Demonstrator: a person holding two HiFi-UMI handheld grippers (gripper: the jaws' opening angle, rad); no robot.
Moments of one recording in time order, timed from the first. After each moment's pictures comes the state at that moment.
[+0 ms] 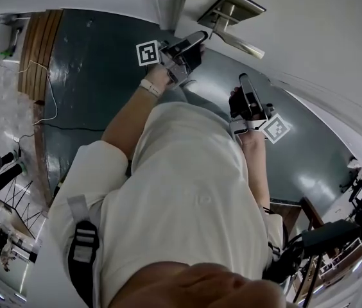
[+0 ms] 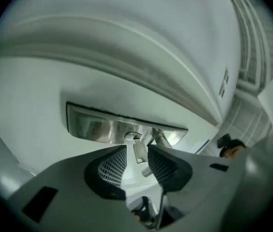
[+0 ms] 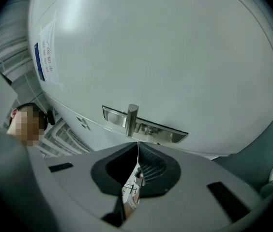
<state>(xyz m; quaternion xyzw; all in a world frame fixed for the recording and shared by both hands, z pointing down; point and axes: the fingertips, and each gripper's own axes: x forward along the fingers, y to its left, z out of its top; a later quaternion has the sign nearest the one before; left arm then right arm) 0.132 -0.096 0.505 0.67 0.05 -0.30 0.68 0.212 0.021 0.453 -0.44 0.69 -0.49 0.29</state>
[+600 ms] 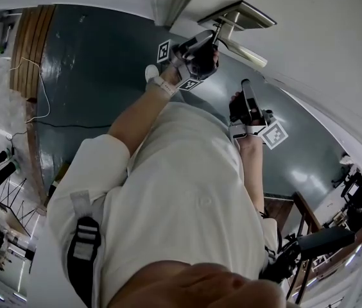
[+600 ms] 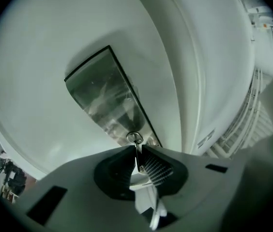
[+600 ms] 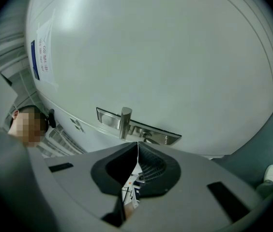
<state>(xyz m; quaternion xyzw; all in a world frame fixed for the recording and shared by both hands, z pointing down) 0.146 -0.111 0.492 0.41 0.22 -0.46 0.75 0.218 0.018 0.462 -0.47 0.67 -0.50 0.29</state>
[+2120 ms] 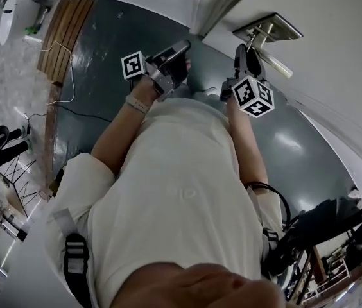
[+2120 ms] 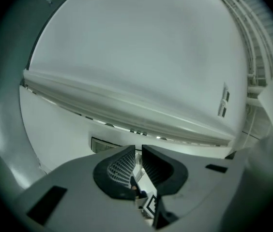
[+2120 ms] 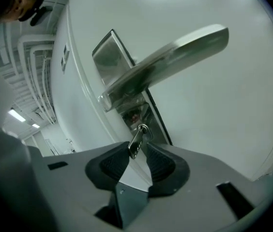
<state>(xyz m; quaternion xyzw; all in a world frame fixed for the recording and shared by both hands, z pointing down) -0.053 -0.095 0.511 0.61 -0.10 -0.30 0.73 0.114 -0.095 0.519 -0.66 0.70 -0.29 0.03</state>
